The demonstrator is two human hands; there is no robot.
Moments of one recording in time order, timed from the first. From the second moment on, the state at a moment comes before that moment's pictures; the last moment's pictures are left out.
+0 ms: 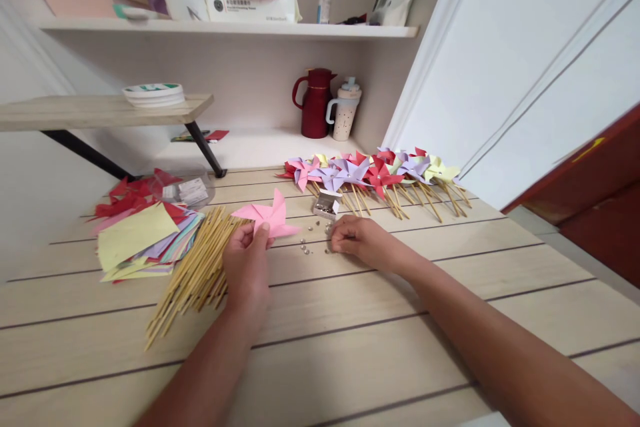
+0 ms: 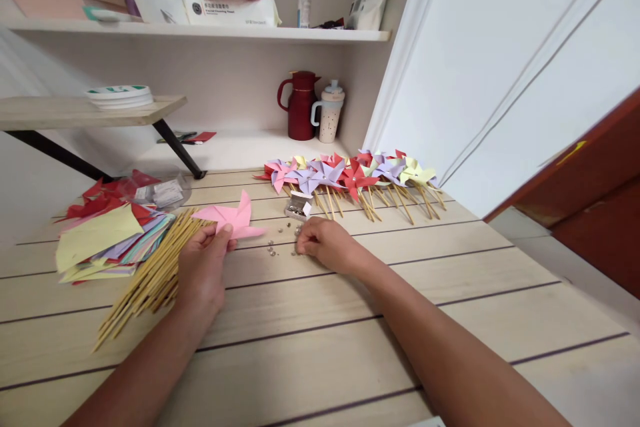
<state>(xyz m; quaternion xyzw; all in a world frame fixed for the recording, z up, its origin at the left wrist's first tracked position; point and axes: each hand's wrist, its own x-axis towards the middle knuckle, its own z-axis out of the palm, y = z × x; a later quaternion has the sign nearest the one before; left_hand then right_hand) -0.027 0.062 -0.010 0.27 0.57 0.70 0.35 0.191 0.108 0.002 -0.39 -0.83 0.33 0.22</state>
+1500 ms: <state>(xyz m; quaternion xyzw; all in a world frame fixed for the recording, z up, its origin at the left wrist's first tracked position) -0.030 0.061 -0.016 0.35 0.60 0.64 0.34 0.196 0.113 -0.004 -0.45 -0.79 0.35 0.22</state>
